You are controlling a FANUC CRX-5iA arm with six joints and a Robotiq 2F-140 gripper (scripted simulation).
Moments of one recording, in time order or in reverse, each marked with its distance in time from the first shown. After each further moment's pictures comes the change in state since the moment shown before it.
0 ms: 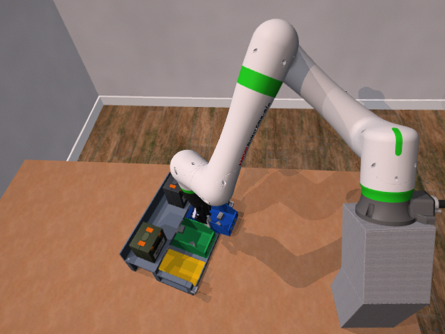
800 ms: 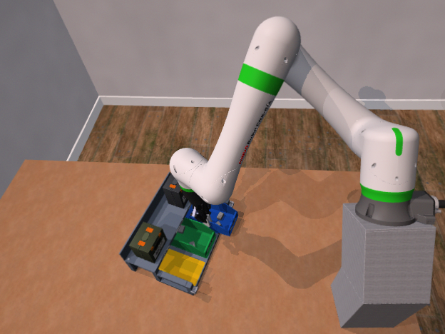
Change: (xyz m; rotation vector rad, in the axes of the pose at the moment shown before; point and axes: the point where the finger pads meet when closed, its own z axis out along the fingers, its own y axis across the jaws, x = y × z) arm -0.001 0.000 -0.009 0.000 0.000 0.000
